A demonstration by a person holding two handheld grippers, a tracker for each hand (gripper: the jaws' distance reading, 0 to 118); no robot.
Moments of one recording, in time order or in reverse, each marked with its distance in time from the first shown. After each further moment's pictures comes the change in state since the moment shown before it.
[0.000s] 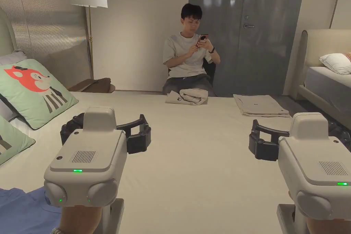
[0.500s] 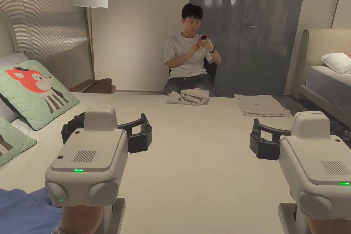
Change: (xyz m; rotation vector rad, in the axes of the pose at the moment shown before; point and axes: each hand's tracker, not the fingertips) left arm 0.000 0.002 -0.001 0.003 -0.002 0.002; right arm 0.000 -0.001 -0.004 0.007 0.002 -0.002
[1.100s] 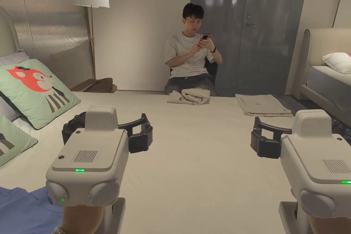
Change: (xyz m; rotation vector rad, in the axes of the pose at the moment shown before) left arm -0.001 -0.001 0.001 0.002 0.006 -0.007; right arm 0.000 0.002 0.000 0.007 0.005 -0.001
